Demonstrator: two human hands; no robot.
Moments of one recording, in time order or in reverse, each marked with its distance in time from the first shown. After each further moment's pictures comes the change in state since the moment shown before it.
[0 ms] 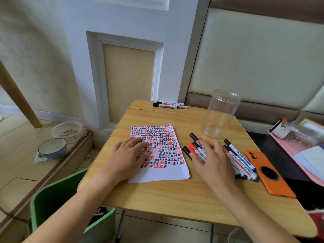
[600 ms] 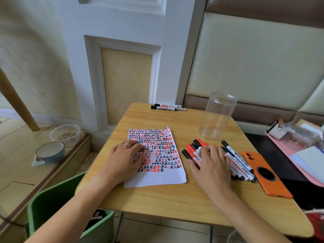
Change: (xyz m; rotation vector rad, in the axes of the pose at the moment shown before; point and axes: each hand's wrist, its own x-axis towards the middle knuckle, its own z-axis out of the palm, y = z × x) left_hand -0.001 0.004 -0.005 -0.033 0.025 0.002; right_hand -0.009 -0.001 0.006 -0.273 0.034 -0.020
